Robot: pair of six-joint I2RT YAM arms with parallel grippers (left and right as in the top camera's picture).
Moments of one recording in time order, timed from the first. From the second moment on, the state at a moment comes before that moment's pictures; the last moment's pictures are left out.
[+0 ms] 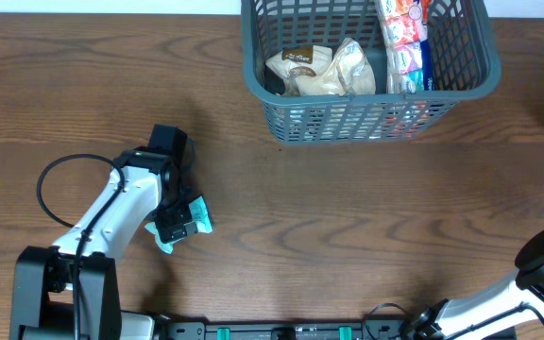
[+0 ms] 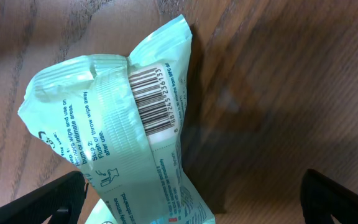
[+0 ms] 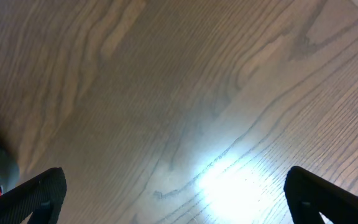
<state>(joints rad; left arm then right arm) -0.17 1.57 0.89 -0.87 -0.02 -2.07 -0.74 1.92 2.01 -1.38 0.05 0.18</state>
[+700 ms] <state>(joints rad) -0.17 1.57 0.76 -0.75 0.02 -2.07 -0.74 1.92 2.01 -1.39 0.05 0.18</state>
